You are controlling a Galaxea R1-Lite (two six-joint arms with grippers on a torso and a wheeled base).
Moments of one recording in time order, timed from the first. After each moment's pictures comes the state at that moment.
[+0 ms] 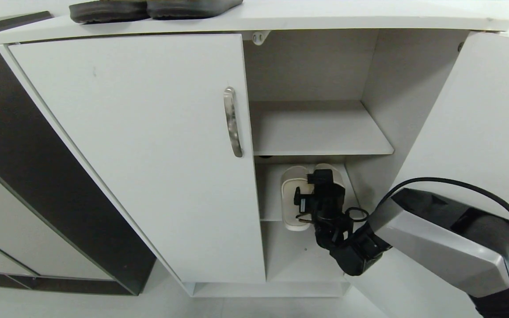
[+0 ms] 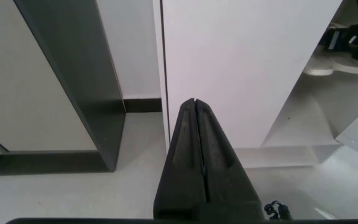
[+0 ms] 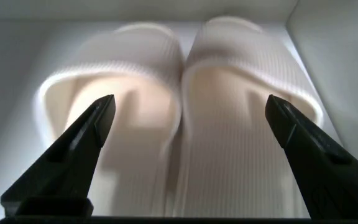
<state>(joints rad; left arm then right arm) 0.00 0.00 0.00 0.00 0.00 0.01 0.63 2.47 -1.30 -1.12 -0.65 0.06</state>
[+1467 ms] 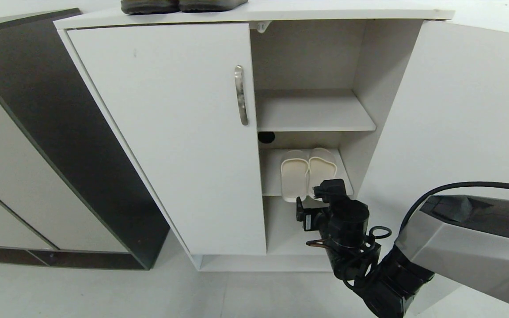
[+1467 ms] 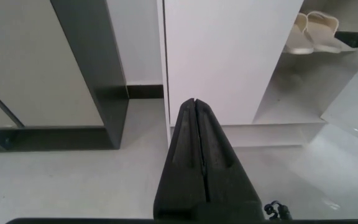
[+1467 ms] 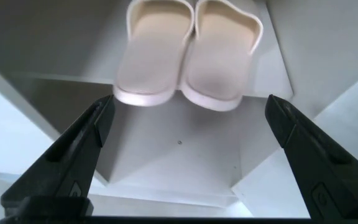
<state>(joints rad) 0.00 0.00 0.00 0.00 0.00 0.01 0.73 2.27 -0.90 -1.36 -0.65 0.01</state>
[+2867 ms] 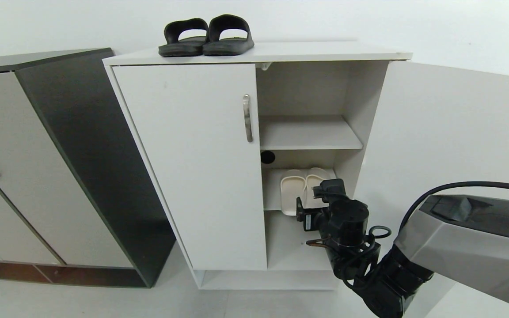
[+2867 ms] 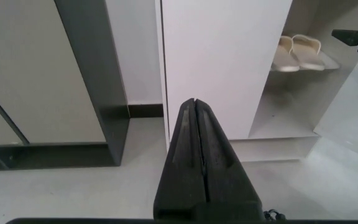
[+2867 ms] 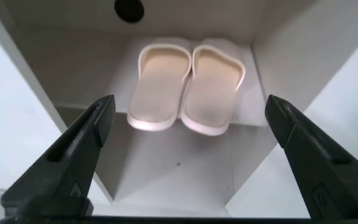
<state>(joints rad) 0.00 0.00 0.00 0.00 0.00 0.01 0.73 2.28 -0.90 -1.36 -0.65 0.00</state>
